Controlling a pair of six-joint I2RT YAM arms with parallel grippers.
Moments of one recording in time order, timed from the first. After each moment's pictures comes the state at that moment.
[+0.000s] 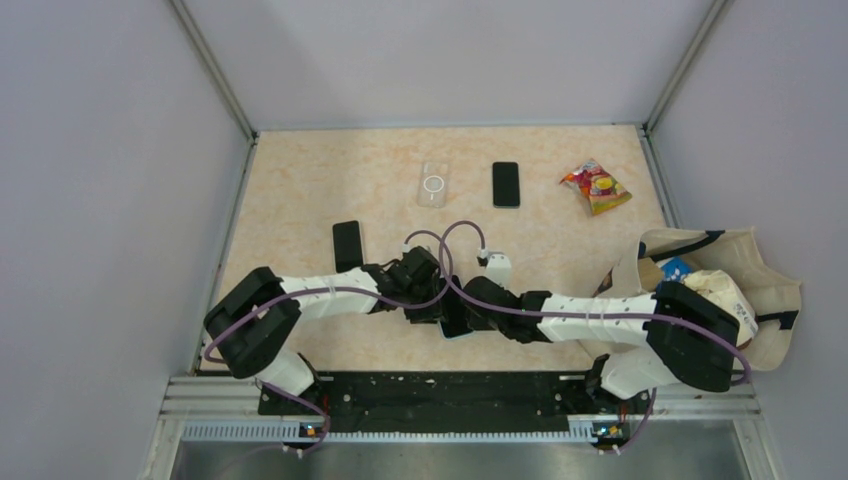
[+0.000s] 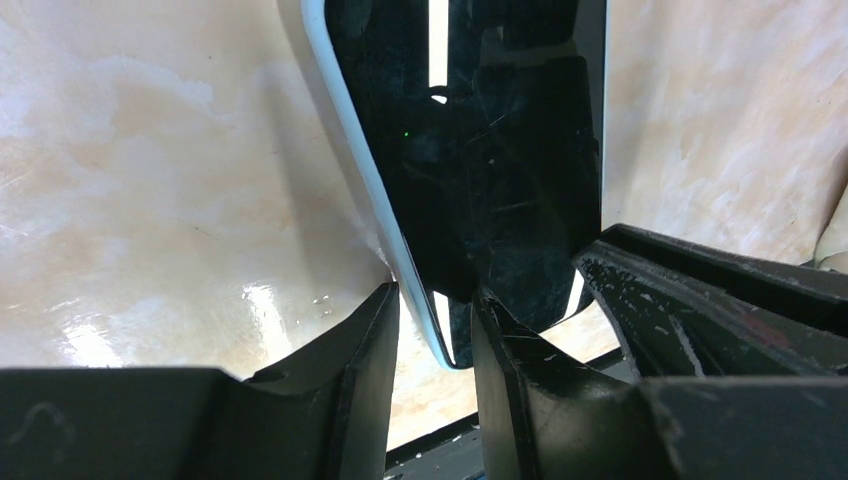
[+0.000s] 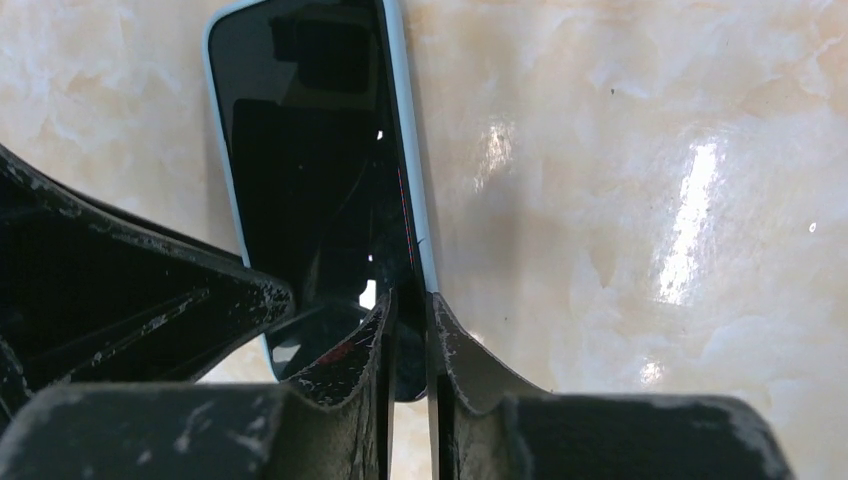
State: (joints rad) left arm -0.88 1.54 0.75 -0.25 0.10 -0.98; right arm 1.11 1.38 0.62 -0.19 0.40 0.96
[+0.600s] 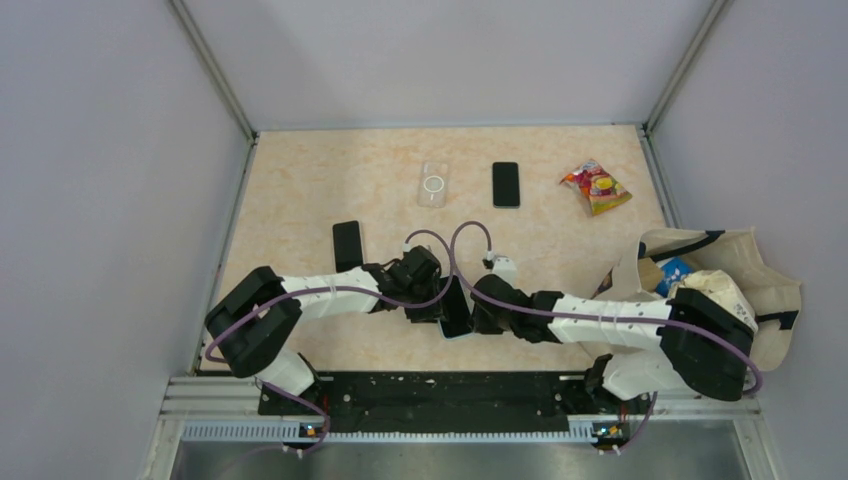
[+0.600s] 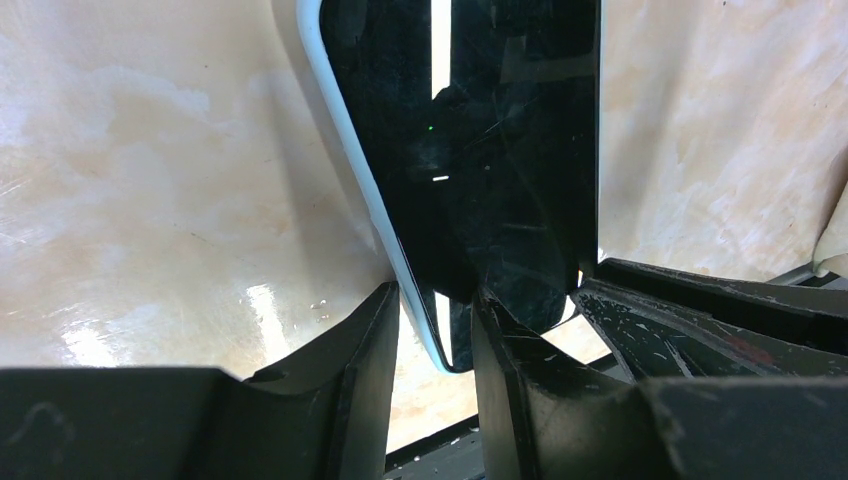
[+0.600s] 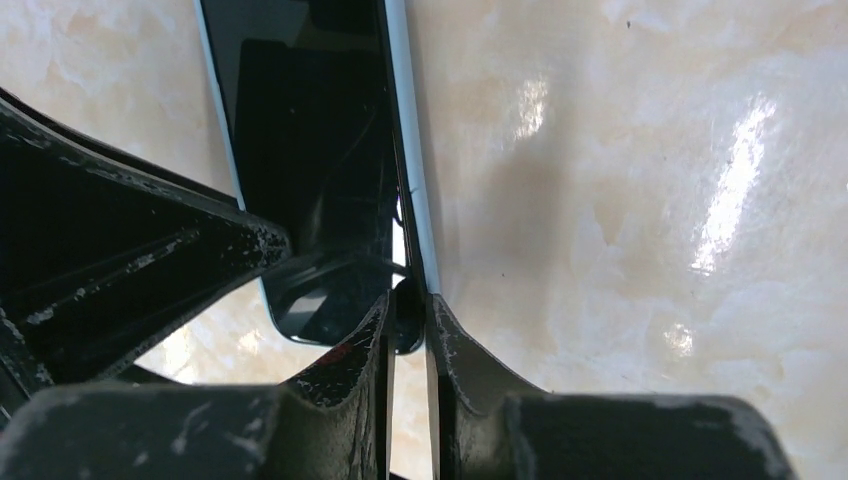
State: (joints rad) left arm -0.88 1.55 0.76 -0.25 0.10 -0.98; right arm 1.07 1.32 0.58 -0.21 0.27 0.96
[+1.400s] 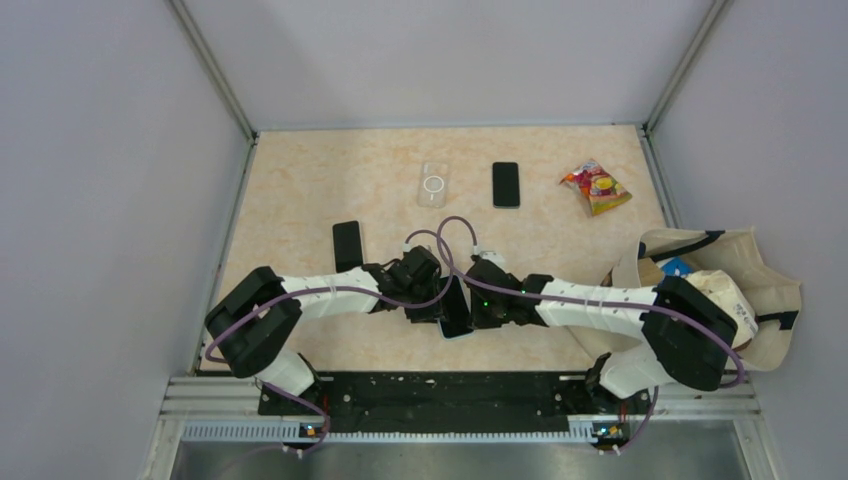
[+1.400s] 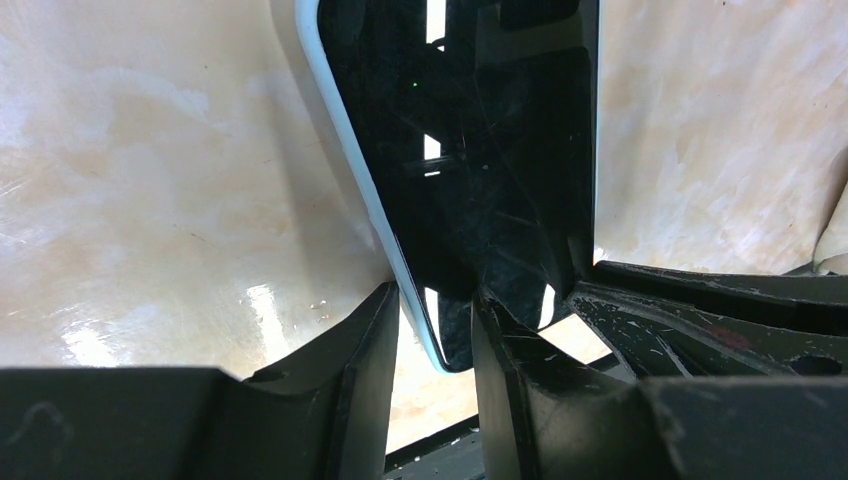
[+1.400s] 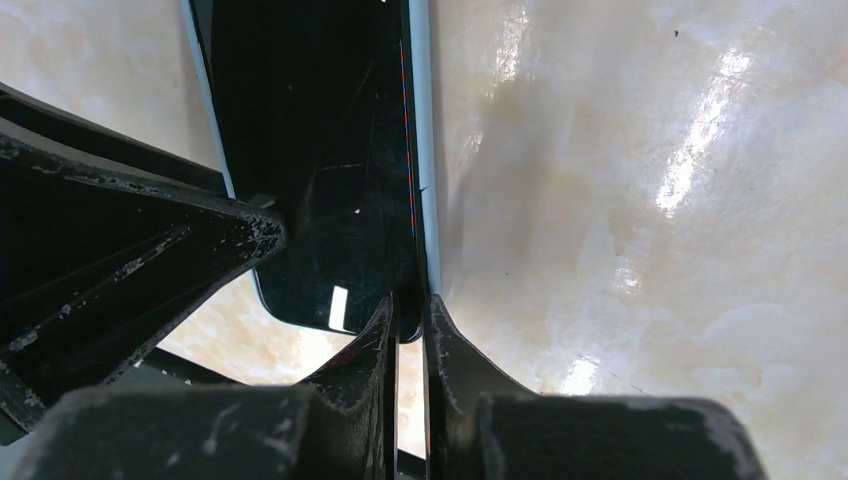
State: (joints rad) left arm -0.88 1.55 0.76 -0.25 0.10 -0.98; right arm 0.99 1.42 0.67 -0.32 0.10 0.84
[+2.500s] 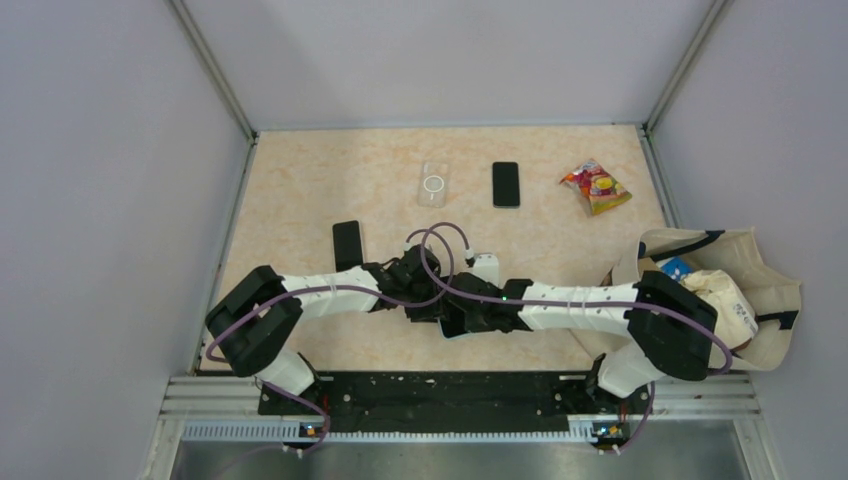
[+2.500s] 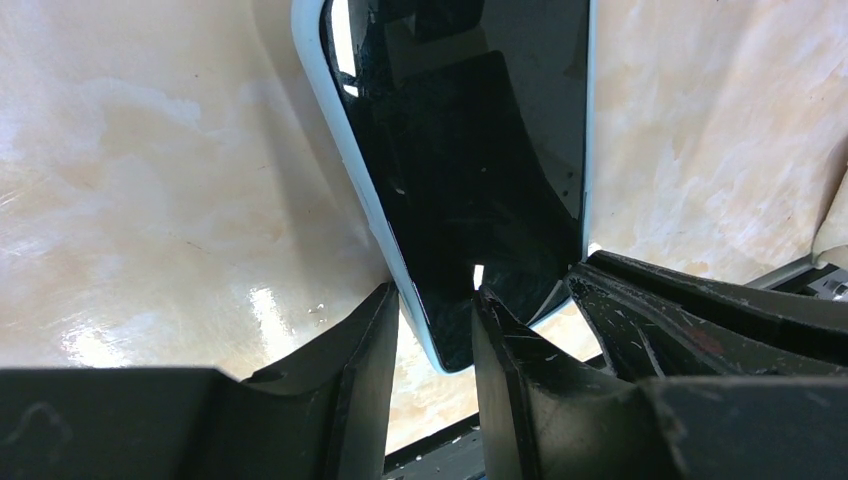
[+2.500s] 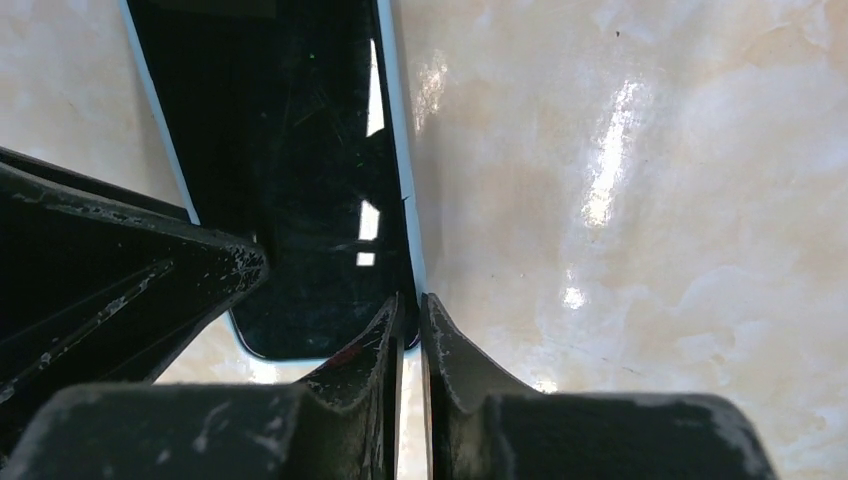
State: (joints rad) left arm -0.87 1.55 0.76 -0.24 0.12 -0.96; right arm 1.12 1.52 0.79 -0.46 0.37 0.95
